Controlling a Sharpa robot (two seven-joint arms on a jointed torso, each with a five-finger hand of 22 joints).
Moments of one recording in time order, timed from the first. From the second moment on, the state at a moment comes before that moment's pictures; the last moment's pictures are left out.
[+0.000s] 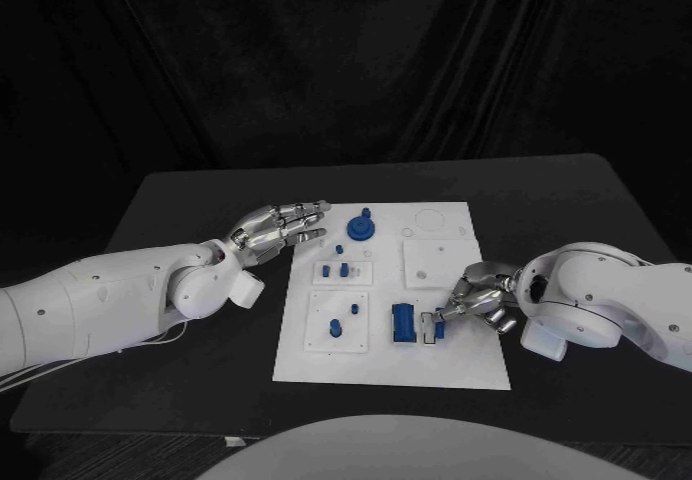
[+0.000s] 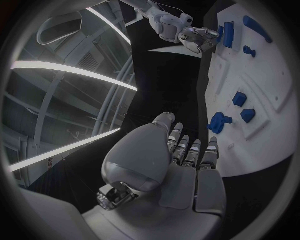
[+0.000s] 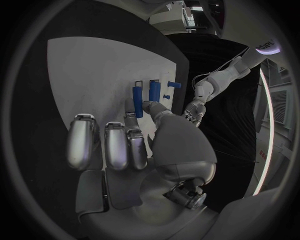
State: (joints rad) left arm 1.11 -0.88 -0.21 1.36 -0.10 0.17 0.54; left_hand 1.50 0.24 -0.03 0.09 0.58 0.45 0.12 0.14 0.05 0.14 0.09 0.10 0.03 0.06 0.15 0.04 0.02 0.16 0.08 0.28 0.04 0.08; right arm 1.23 -0.94 -0.21 1.75 -0.78 0.01 -0.53; right_hand 1.14 -0.01 0.24 0.00 0.64 1.09 0.08 0.14 0.41 1.46 -0.01 1.57 1.31 1.46 -0.08 1.42 1.23 0.06 1.47 0.03 1.31 1.31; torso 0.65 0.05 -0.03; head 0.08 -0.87
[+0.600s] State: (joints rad) left arm 1.11 -0.87 -0.21 1.35 -0.10 0.18 0.53; left_hand 1.50 0.24 -0.03 0.09 0.58 0.45 0.12 0.14 0.05 0.14 0.09 0.10 0.03 0.06 0.15 0.04 0.02 0.16 0.08 0.28 0.04 0.07; right arm 1.23 -0.91 -0.21 1.74 -0.77 0.06 -0.54; right_hand 1.11 0.00 0.30 -0.07 0.53 1.08 0.07 0.15 0.42 1.46 -0.01 1.57 1.31 1.46 -0.07 1.42 1.22 0.06 1.47 0.03 1.31 1.31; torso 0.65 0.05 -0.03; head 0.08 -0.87
